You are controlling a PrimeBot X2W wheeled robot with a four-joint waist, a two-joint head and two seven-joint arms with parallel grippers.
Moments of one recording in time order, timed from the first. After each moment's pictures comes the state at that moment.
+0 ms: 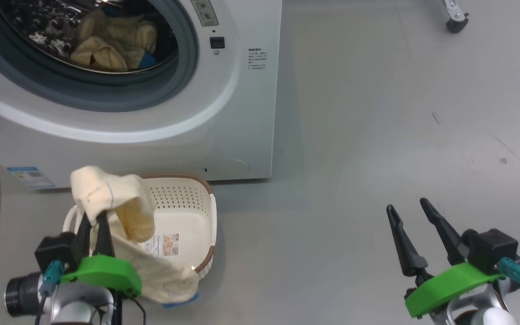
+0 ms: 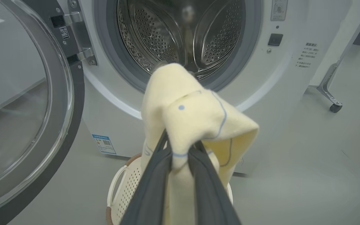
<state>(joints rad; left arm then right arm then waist) -0.15 0.22 -0.26 0.20 -0.36 0.20 -0.13 0.10 -0.04 0.07 -0.05 0.19 0.13 -0.07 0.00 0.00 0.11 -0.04</state>
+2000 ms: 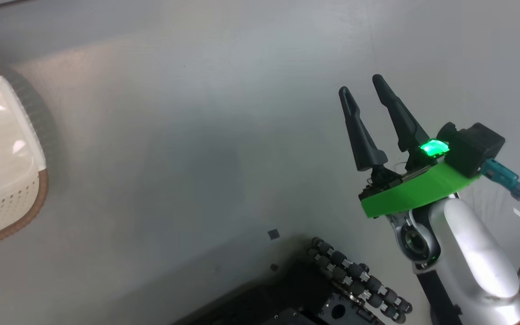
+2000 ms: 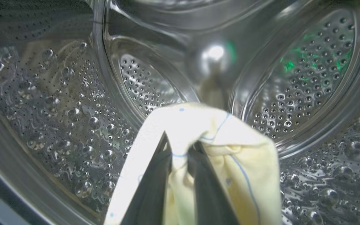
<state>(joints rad) -1.52 0.71 -0.14 0.59 -0.27 0.11 0.03 -0.38 -0.04 0.30 0.10 0.42 0.13 -0.25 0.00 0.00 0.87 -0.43</state>
